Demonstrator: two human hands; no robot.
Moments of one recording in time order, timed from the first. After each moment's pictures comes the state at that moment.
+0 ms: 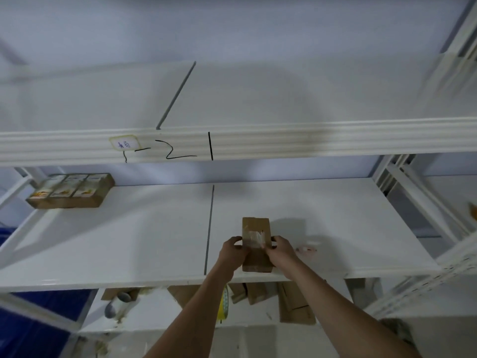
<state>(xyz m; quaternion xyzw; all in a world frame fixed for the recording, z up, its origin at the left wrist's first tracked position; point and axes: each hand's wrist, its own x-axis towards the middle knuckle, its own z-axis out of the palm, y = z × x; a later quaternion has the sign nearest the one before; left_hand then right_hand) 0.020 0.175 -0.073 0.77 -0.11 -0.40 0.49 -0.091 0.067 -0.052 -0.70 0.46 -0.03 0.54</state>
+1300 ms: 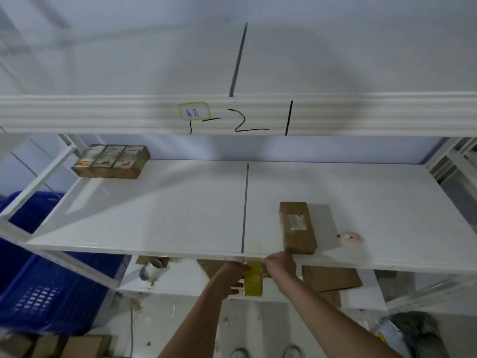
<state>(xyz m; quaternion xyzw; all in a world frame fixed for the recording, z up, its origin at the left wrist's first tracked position) 0.038 0.304 -0.114 0.74 0.04 -0.54 0.41 -0.044 0.181 -0.110 -0.67 0.57 0.03 0.48</state>
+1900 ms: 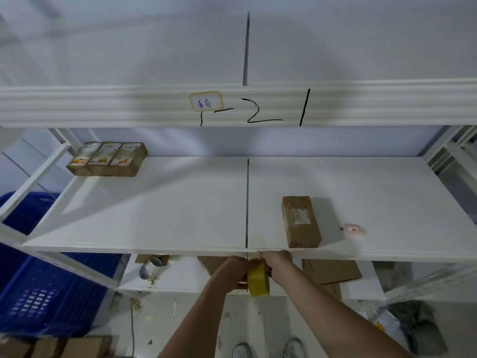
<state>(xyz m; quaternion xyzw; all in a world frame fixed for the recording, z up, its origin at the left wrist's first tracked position) 0.043 0.304 -0.102 0.71 0.00 -0.57 0.42 -0.019 0.193 -0.120 -0.45 0.64 0.03 0.63</state>
